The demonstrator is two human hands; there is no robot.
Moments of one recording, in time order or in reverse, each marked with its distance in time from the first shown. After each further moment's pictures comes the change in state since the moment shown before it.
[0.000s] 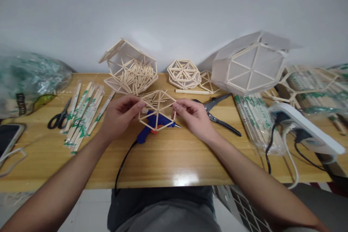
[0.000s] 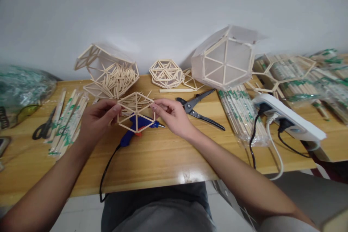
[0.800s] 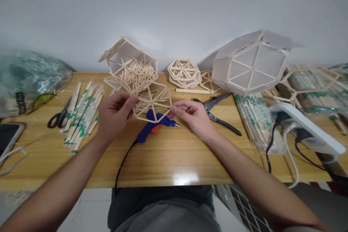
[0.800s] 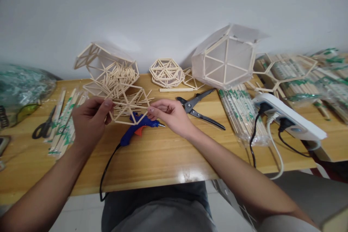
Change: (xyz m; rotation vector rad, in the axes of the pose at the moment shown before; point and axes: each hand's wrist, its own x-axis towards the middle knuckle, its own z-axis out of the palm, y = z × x) left_hand -0.002 0.002 0.002 0.030 0.206 0.053; right_hand -0.001 -0.005 0.003 0.181 -0.056 0.128
